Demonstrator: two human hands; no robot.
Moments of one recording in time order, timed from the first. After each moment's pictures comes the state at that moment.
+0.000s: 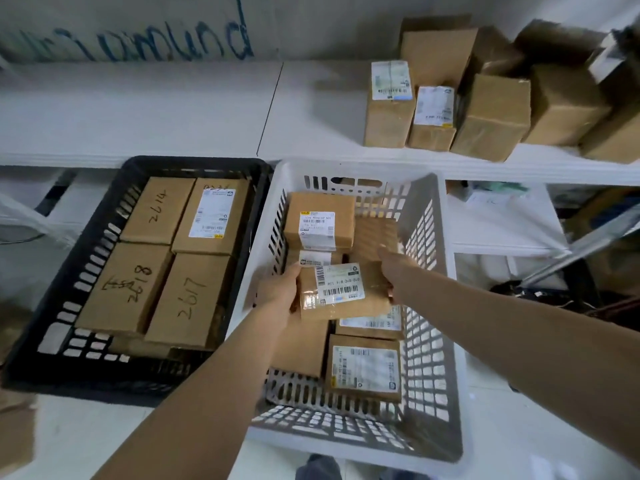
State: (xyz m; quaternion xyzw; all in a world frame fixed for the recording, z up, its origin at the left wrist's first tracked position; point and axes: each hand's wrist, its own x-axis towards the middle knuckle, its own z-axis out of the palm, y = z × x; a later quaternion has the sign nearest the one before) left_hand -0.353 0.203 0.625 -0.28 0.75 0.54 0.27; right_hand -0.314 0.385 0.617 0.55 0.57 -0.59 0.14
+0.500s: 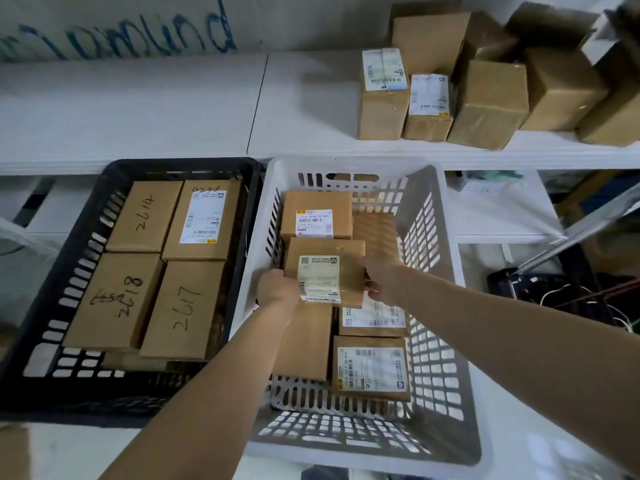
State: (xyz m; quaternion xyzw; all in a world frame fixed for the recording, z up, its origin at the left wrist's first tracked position) left_hand -0.373 0.204 0.602 -0.19 0.84 0.44 0.25; right_hand -0.325 0.363 0.605 0.52 0.55 -0.63 0.14
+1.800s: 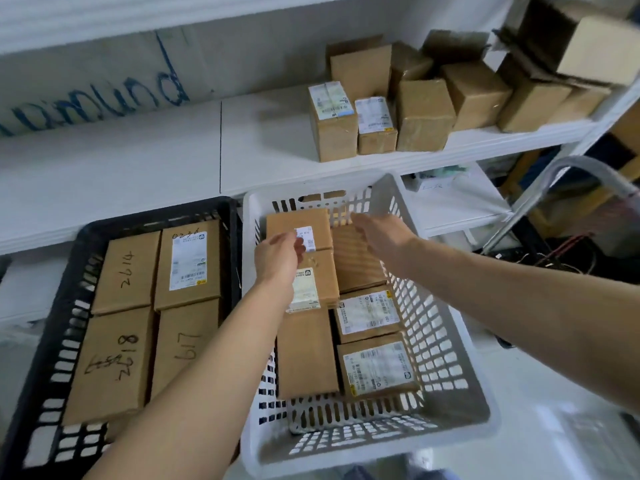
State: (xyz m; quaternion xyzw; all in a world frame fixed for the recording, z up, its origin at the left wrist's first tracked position) left_hand -0.392 0.231 0.690 -0.09 0.73 0.63 0.25; right_hand -0.312 0.372 0.702 0.42 0.65 -0.63 0.00
